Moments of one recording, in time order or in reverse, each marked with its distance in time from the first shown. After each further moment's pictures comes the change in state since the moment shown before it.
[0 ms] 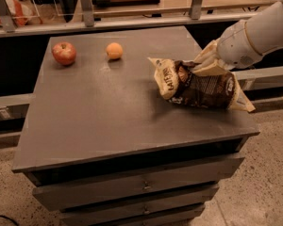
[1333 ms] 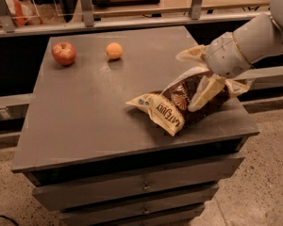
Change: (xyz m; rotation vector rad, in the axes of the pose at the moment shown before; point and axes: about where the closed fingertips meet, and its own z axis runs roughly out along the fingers) arm -0.021 0.040 0.022 -0.183 -0.129 -0.096
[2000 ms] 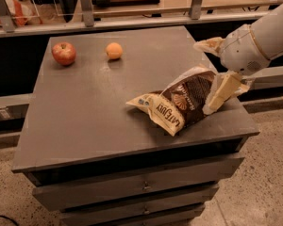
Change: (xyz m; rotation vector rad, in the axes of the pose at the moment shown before) arm 0.002 0.010 -0.037 0.074 0.092 0.104
